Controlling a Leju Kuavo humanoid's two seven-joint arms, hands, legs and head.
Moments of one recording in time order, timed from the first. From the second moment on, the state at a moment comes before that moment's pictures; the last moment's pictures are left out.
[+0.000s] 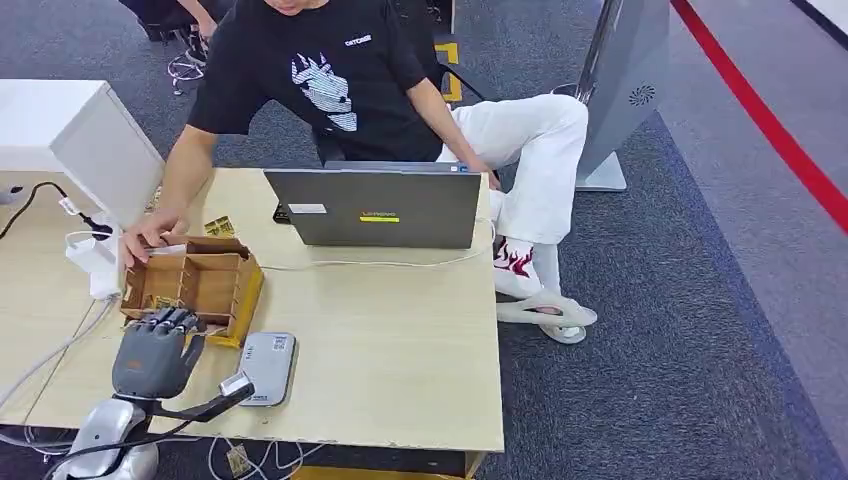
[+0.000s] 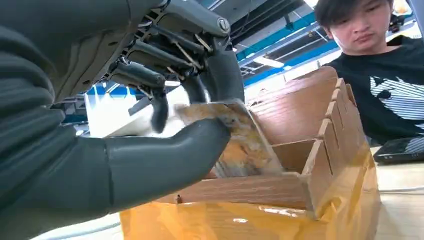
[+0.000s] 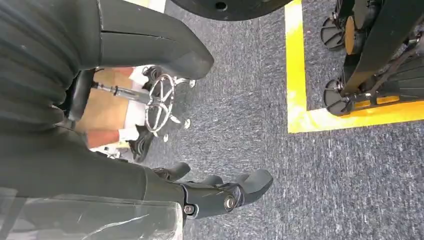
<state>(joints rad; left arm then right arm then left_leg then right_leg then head) -0.10 0.32 0.05 -1.12 -1.20 0.69 -0.31 -0.04 0.06 -1.01 -0.21 0.90 -0.02 0.05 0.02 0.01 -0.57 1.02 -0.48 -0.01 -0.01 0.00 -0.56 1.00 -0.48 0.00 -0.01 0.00</state>
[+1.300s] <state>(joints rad) -0.11 0.22 0.25 -1.46 -1.21 0.69 -0.53 -0.04 0.06 -1.04 -0.21 0.97 -0.02 0.04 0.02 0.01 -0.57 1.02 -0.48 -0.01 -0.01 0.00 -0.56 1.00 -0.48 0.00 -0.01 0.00</state>
